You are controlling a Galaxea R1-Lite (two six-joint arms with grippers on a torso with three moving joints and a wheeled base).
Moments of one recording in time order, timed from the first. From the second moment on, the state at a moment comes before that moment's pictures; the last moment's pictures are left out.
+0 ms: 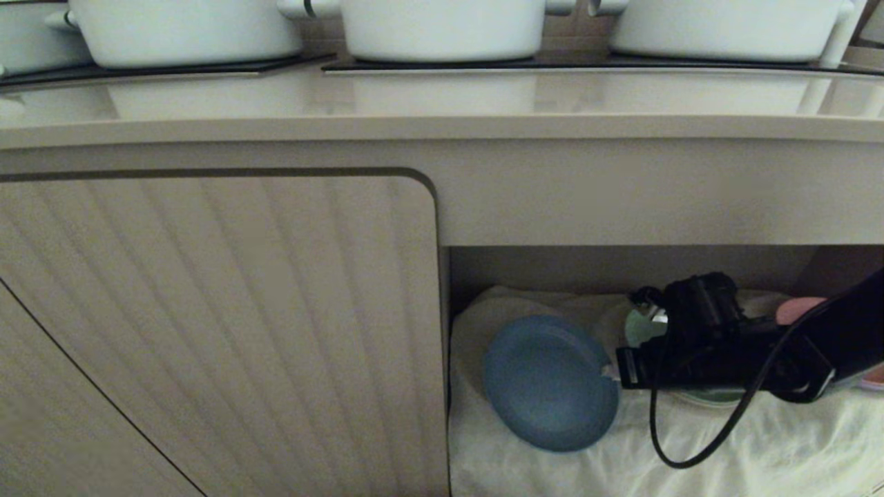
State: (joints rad) left arm 0.00 0.00 0.00 0.00 0.03 -0.11; right arm 0.22 1.97 -0.76 -0.36 0.26 0.19
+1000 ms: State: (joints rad) left arm 0.00 0.00 0.00 0.00 0.03 -0.11; right arm 0.19 1.88 -0.71 -0.31 0.29 0.18
